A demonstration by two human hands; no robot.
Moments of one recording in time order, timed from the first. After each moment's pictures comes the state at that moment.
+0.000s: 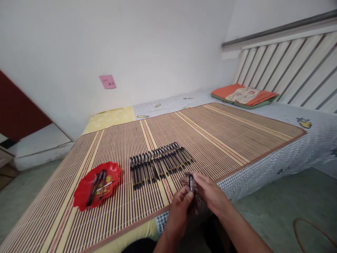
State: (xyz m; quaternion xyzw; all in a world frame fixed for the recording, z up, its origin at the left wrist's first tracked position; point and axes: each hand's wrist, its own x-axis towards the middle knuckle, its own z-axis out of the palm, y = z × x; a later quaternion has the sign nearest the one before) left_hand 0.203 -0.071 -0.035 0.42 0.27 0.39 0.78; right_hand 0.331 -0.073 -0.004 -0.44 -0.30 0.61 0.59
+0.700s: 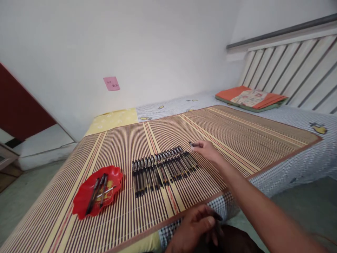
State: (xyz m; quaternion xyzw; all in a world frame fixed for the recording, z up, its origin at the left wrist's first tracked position) left_hand 0.202 -0.074 -0.038 0.46 0.17 0.26 0.83; right_hand 0.410 0.075 0.027 -0.65 -0.53 0.29 0.47
